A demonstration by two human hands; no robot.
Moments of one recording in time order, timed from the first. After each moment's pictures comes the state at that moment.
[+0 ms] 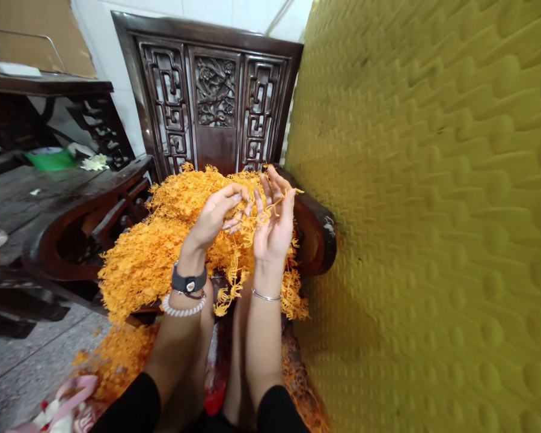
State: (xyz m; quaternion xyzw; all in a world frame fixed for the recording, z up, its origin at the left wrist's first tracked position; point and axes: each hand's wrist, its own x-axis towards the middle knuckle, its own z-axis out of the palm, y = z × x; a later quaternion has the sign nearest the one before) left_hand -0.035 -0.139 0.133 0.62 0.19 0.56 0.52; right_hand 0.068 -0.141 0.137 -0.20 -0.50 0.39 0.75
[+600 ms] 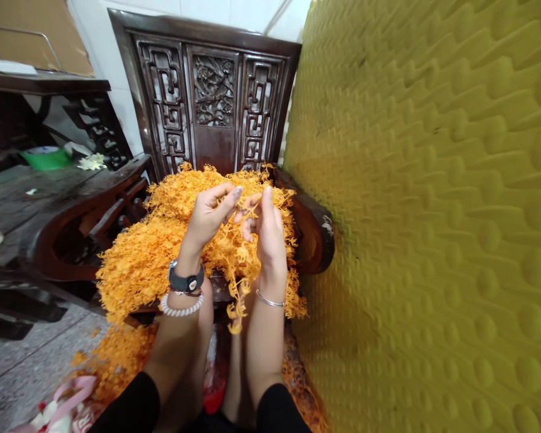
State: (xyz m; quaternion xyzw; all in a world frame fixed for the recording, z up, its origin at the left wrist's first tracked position) left_hand -0.039 -0.144 0.138 0.67 0.24 0.64 0.28; right_hand 0.072 -0.147 0.132 -0.32 -0.55 0.45 0.62
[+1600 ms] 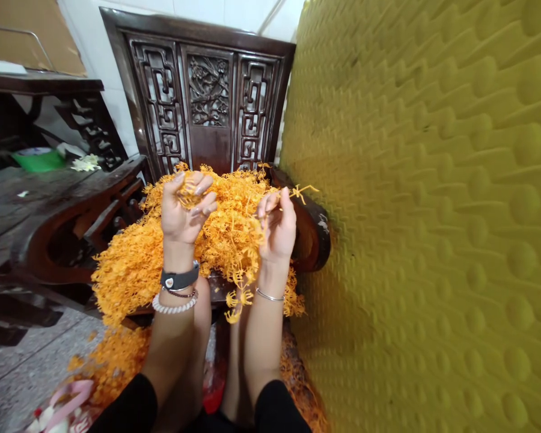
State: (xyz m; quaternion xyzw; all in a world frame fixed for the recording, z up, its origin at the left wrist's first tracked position) left_hand -0.062 -0.140 0.141 0.50 0.15 0.68 0.52; right_hand 0.085 -0.148 0.142 -0.24 -0.52 0.41 0.71
